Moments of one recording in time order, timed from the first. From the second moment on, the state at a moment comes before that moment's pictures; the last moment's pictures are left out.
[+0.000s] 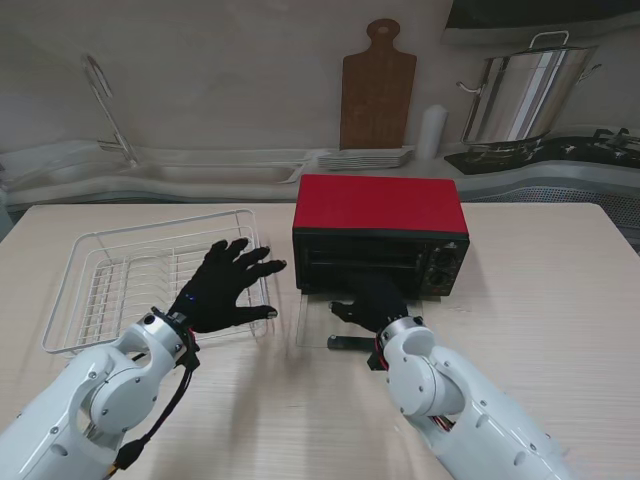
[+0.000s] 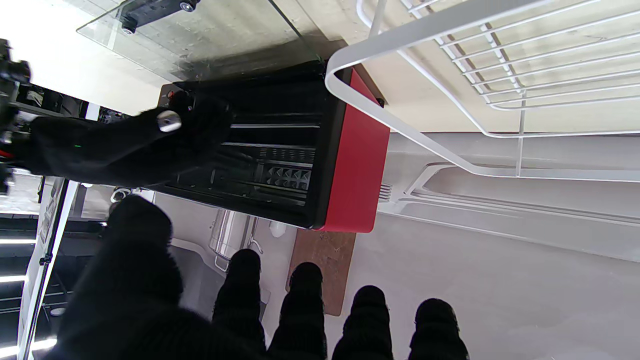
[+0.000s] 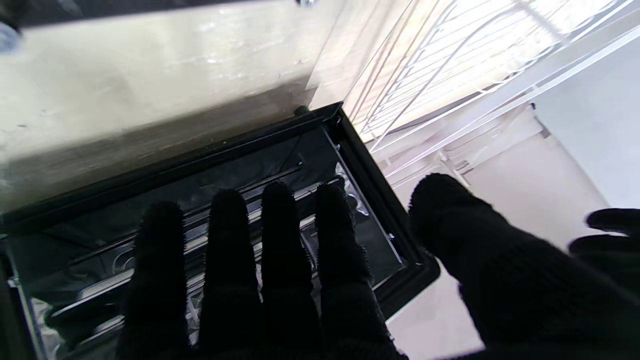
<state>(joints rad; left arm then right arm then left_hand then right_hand) 1.62 -1.06 -1.29 -1.78 0.92 -0.26 -0.02 -1.43 -1.16 0.95 -1.57 -0.61 0.24 -0.14 0.69 -0.09 0.07 -0.03 0.20 0.04 0.26 0.29 0.23 0.13 0.11 0.31 0.05 0.20 0.06 0.37 -0.07 0.27 0.11 0.39 0.33 -0.48 1.08 -0.07 0.61 0.07 0.56 0.23 0.67 0.16 0.55 0.29 0.63 0.15 0.29 0.22 0.26 0.29 1.03 0.27</state>
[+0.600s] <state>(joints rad) 1.62 -1.06 -1.29 -1.79 0.92 -0.24 -0.04 -1.75 -1.11 1.08 -1.74 -0.73 0.04 -0.15 0.69 -0.09 0.07 -0.03 0.20 0.04 0.26 0.29 0.23 0.13 0.11 0.31 0.05 0.20 0.06 0.37 -0.07 0.27 0.11 0.39 0.33 -0.48 1.08 -0.07 0.61 0.07 0.56 0.23 0.67 0.15 0.55 0.29 0.63 0.15 0.29 0.22 0.26 0.29 1.03 0.27</state>
